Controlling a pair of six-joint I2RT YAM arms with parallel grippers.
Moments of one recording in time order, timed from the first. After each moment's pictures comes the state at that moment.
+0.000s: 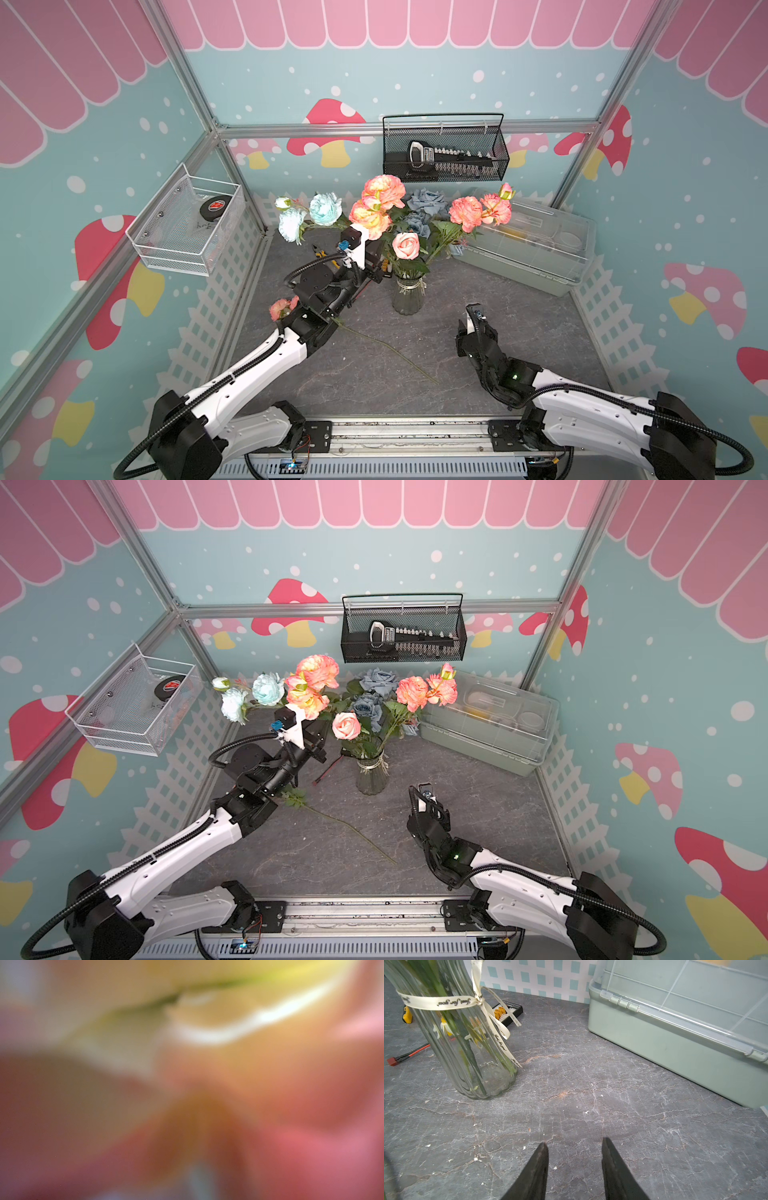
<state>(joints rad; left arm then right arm) -0.62 1.11 0.93 0.46 -0.01 0.05 0.92 0.96 0.36 0.02 0.76 0.33</state>
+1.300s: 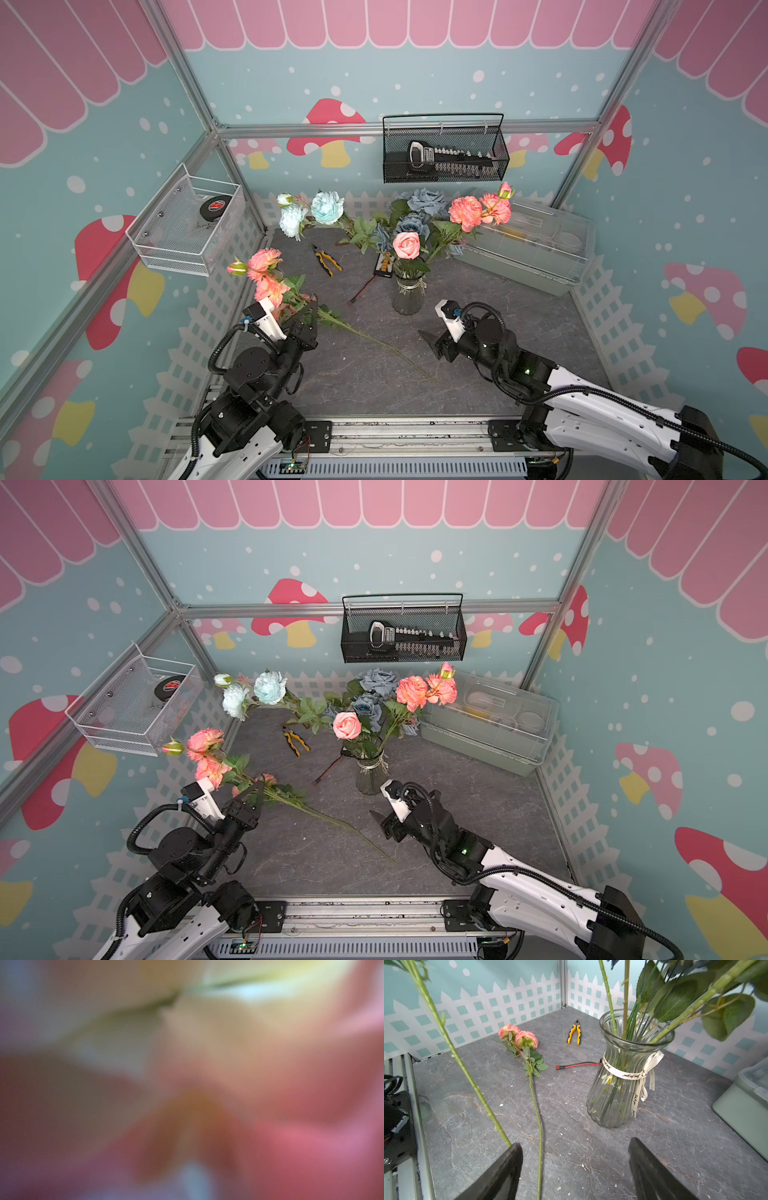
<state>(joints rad) -0.62 0.24 0.49 -0.29 -0.35 -0.88 0.92 0.85 0.51 0.05 0.11 0.01</state>
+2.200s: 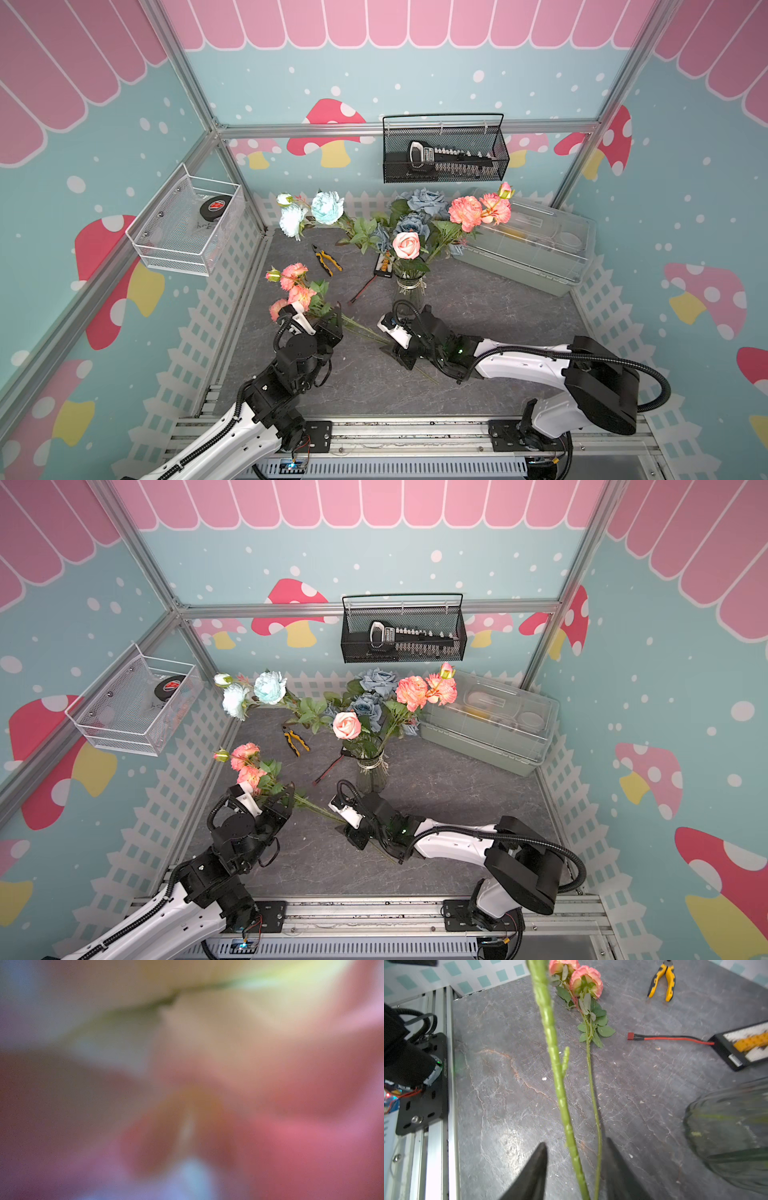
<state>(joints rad) -0.72 0.50 0.38 -0.12 -0.44 -1.11 1.03 1.50 0.75 0.16 -0.10 -0.01</state>
